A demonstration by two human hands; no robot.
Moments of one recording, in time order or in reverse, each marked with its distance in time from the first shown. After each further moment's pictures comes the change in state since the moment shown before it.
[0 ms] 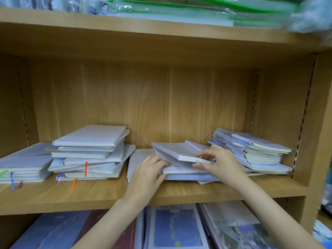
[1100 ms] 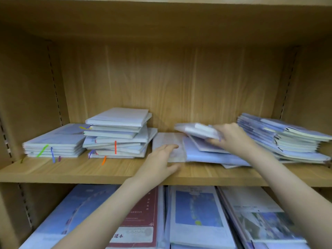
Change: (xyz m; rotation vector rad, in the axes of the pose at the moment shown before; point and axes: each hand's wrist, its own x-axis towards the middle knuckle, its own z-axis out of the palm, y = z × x) left_hand -0.018 -0.017 -0.030 -0.009 -0.267 -0.221; right_hand 0.033 -0.030 0.017 -0.394 -0.132 -0.117
